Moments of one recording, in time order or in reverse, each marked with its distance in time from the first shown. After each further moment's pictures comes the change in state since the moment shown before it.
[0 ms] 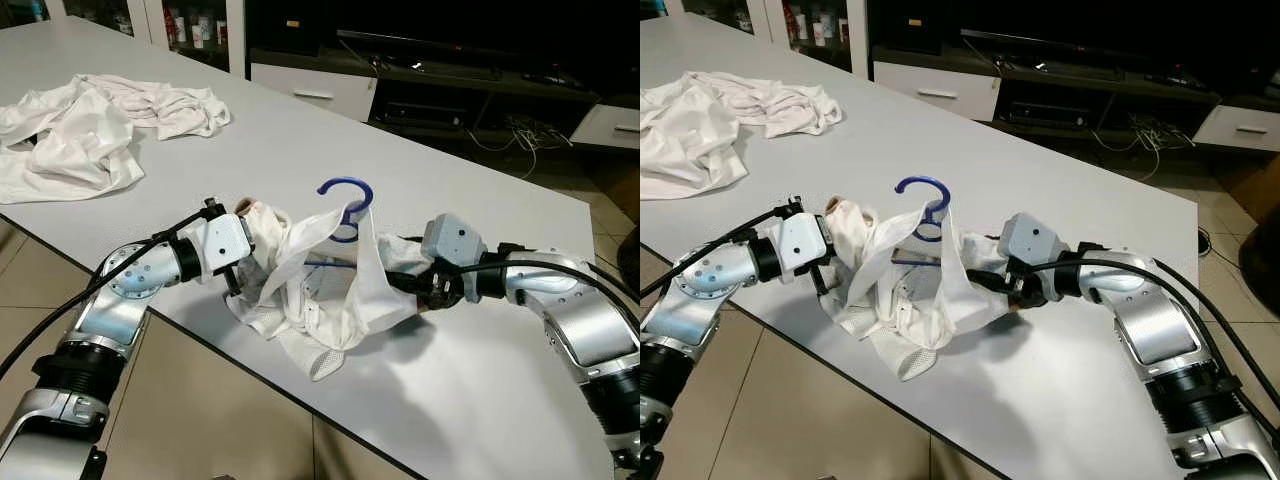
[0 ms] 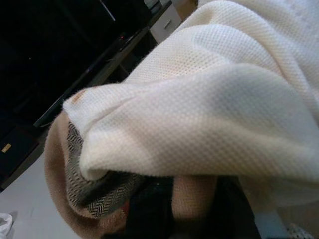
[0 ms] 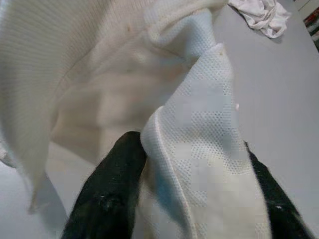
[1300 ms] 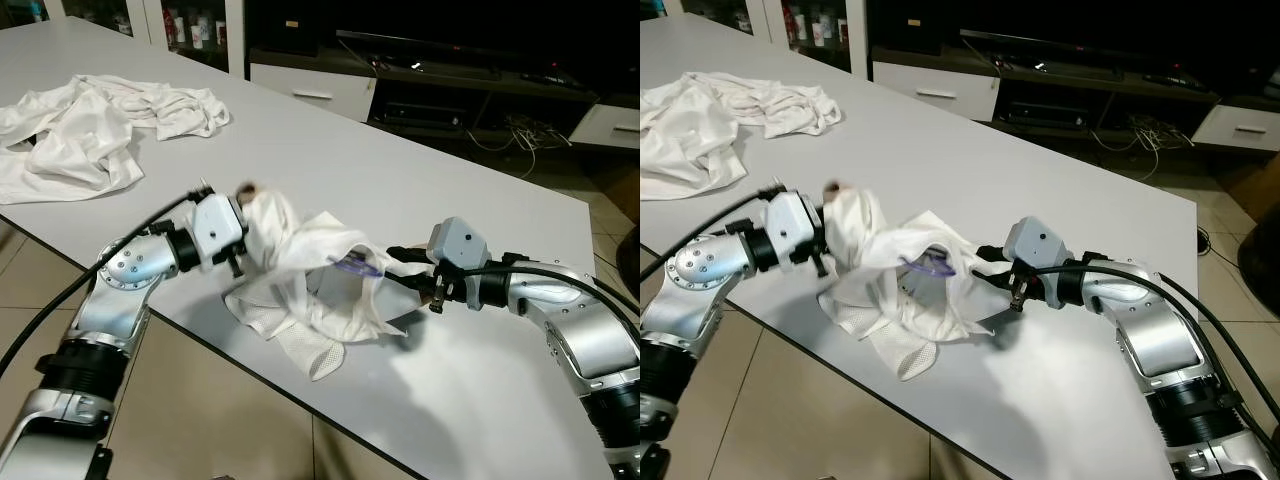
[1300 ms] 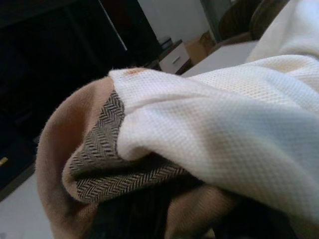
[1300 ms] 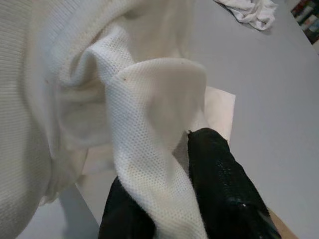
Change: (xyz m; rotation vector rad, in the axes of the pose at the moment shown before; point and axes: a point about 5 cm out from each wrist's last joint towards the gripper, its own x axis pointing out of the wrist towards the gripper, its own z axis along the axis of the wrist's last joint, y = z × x) left arm 0.001 0.010 0.018 -0.117 -0.146 0.047; right arm -0.002 0.005 -0.006 0.090 -0.022 -0.054
